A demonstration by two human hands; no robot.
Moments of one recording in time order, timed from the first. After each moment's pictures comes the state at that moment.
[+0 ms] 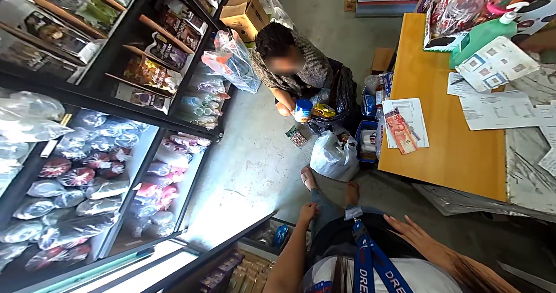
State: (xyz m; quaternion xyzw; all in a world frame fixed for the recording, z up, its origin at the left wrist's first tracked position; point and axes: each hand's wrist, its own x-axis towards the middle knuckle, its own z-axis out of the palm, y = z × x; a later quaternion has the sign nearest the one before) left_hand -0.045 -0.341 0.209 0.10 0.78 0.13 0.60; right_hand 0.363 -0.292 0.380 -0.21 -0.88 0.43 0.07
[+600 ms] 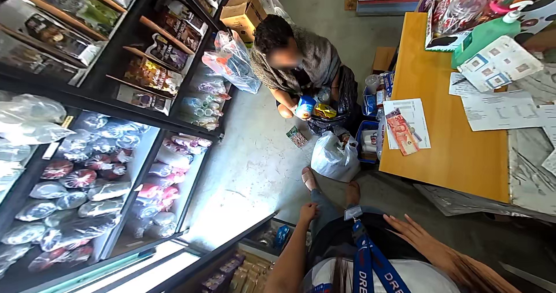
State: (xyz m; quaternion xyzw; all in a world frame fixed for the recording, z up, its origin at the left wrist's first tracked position) left_hand -0.048 -0.336 0.210 0.11 0.79 0.12 0.60; right_hand 0.359 -0.281 0.388 -0.20 -0.88 0.42 0.04
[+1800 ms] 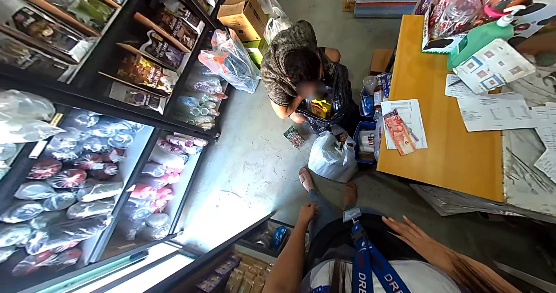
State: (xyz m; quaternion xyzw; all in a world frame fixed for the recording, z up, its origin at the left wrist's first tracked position) left_hand -0.044 -0.336 0.210 0.10 0.78 0.13 0.60; right_hand 0.362 -0.290 0.383 -0.21 -0.88 0.41 0.06
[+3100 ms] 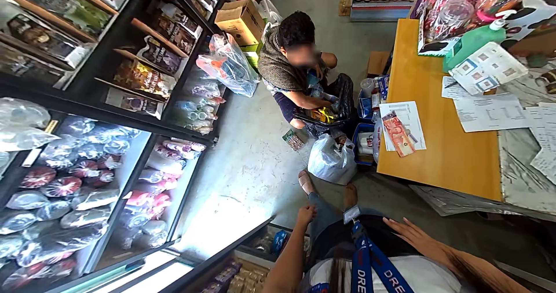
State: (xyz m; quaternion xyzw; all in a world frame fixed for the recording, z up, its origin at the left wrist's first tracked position) left_hand -0.055 -0.333 0.208 0.10 0.78 0.12 0.60; right_hand 0.358 -0.282 0.385 -0.21 -0.86 0.47 0.00
